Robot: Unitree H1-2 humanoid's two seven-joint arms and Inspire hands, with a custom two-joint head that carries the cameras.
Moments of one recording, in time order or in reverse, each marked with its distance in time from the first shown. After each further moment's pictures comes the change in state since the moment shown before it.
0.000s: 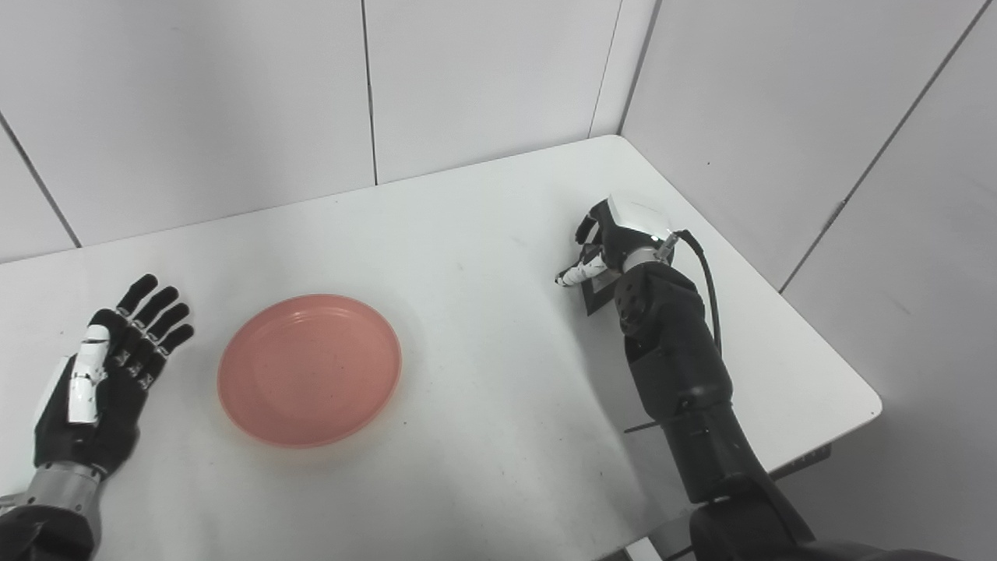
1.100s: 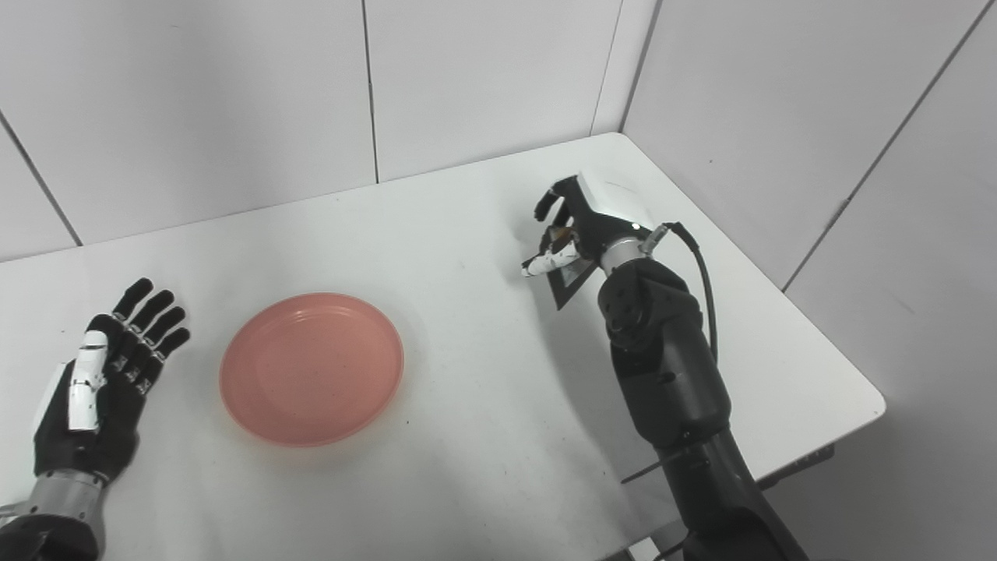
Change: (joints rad) left arm 0.049 -0.025 -0.022 -0.096 0.020 0.018 0.069; right arm 0.029 0.042 0.150 -0.315 0.069 0.008 0.059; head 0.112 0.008
